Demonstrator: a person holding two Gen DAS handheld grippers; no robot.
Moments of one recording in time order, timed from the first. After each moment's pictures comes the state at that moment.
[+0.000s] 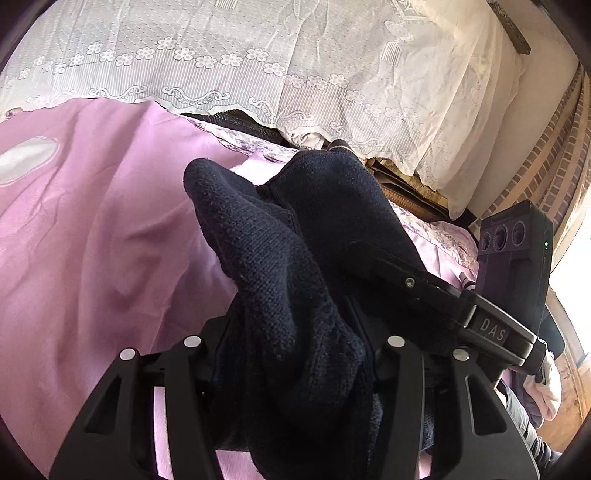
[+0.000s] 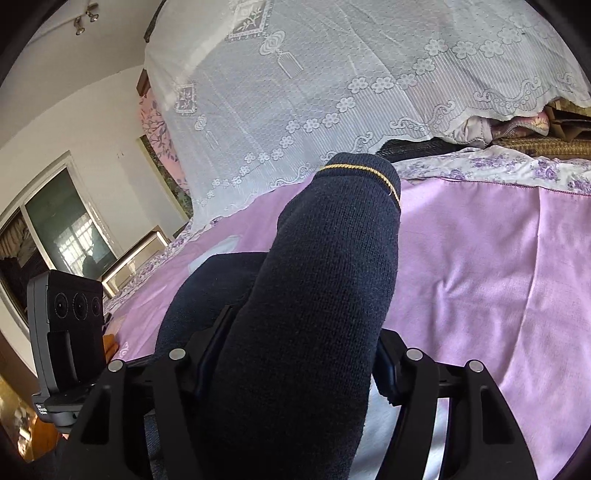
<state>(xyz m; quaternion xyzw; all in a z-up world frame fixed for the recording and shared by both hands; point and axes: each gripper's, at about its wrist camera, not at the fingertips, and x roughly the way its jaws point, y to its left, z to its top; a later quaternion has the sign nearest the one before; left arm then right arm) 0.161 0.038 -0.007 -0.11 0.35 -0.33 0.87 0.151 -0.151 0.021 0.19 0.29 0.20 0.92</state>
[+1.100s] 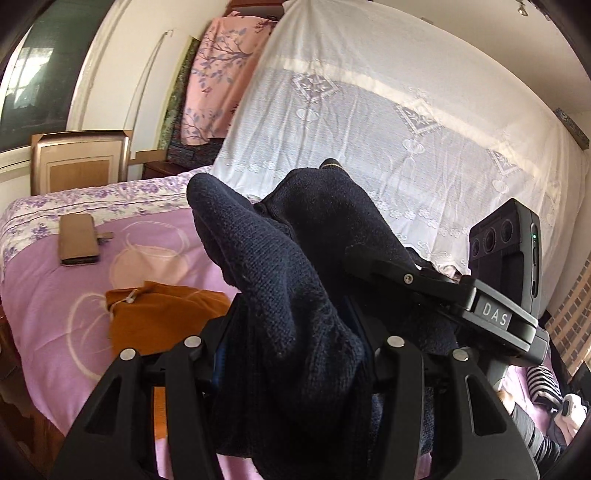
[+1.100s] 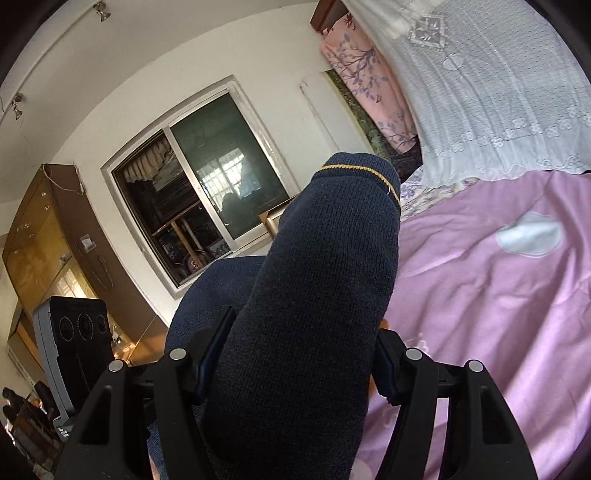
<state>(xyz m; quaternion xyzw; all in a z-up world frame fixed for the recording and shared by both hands) -0.059 0.409 0.088 -0.17 0.20 -0.03 0.96 0.079 0.251 0.133 0.14 0.28 0.50 0.81</state>
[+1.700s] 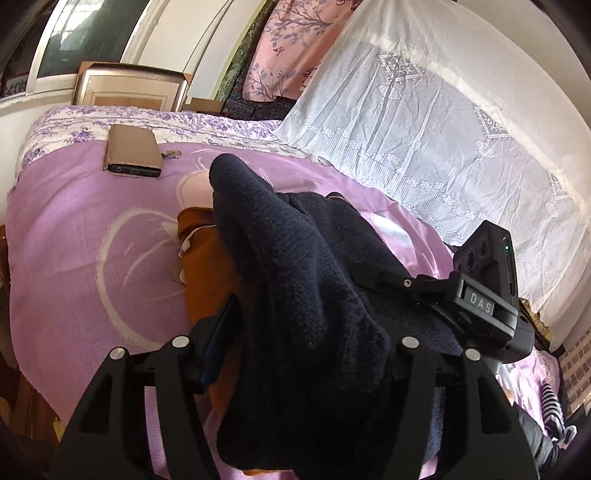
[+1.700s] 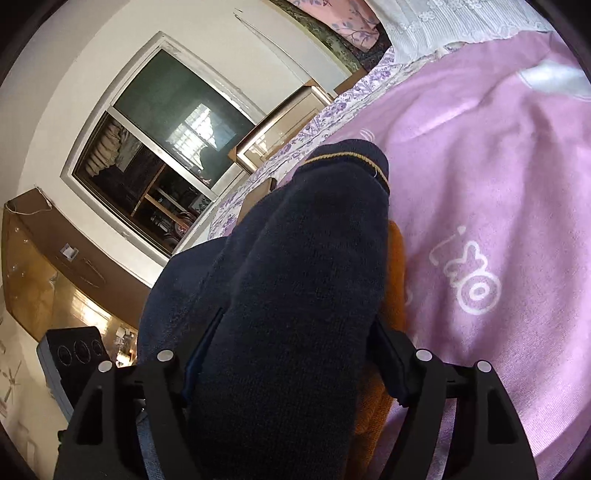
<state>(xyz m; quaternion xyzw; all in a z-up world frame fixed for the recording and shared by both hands) -0.037 0.494 -0.022 -0.24 0.25 0.03 0.94 0.136 0.337 -0.006 0.17 0.45 0.48 0.74</state>
